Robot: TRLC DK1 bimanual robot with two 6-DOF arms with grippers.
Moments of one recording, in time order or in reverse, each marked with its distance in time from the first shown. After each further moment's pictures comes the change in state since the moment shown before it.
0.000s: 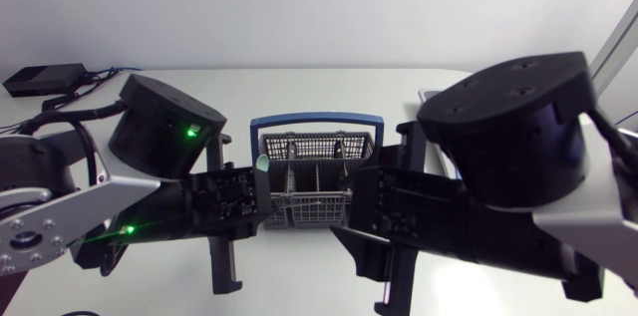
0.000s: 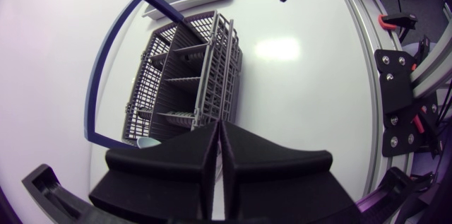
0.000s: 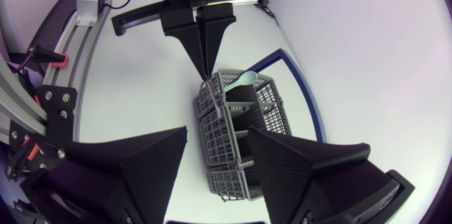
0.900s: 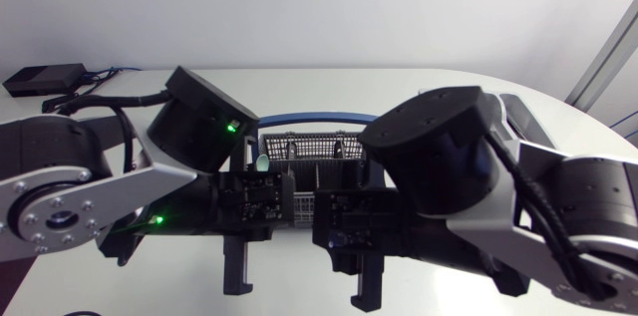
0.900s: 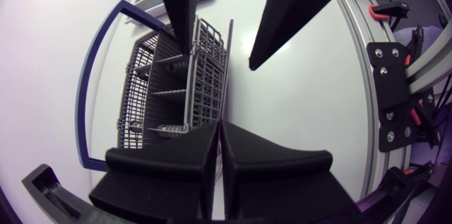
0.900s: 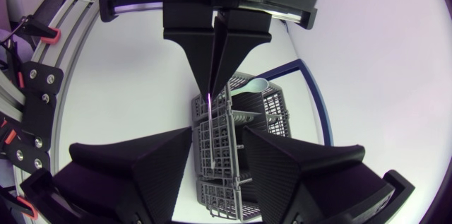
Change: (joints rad) left arm -0.046 0.097 0.090 -0.067 0.000 0.048; right arm 0.011 0.138 -0.014 0.135 0.019 -0.131
